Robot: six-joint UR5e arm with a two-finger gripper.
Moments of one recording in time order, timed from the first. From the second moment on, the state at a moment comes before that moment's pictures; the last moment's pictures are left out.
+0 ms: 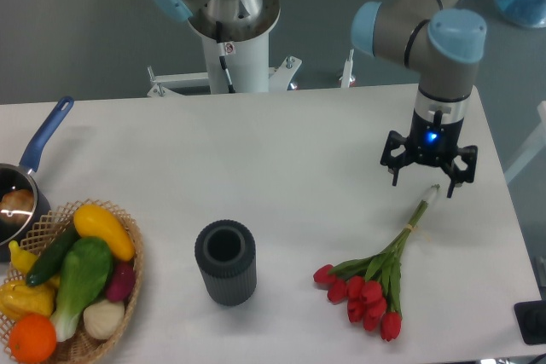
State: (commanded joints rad) arm 2.82 -1.97 -1.73 -0.77 1.32 1.28
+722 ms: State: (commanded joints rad) arm 2.78 -2.08 -1.67 -0.77 1.29 1.29
